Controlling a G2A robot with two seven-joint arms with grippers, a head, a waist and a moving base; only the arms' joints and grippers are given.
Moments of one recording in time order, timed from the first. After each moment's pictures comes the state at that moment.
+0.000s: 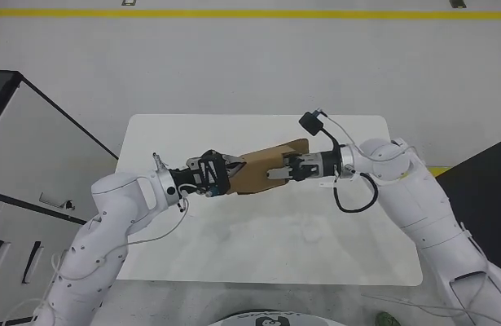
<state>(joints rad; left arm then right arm) 1.41 -1.05 -1.34 -2.07 1.69 -0.83 -0.04 -0.97 -1.04 0.99 -1.46 0.27 -0.60 1.14</state>
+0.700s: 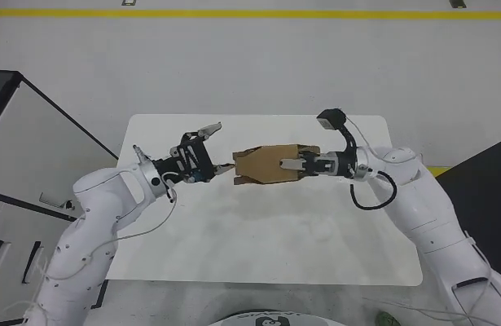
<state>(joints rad) 1.42 -1.03 -1.44 -2.07 1.63 -0.76 -0.04 -1.03 -1.02 1.06 -1.41 0.55 -0.64 1.19</state>
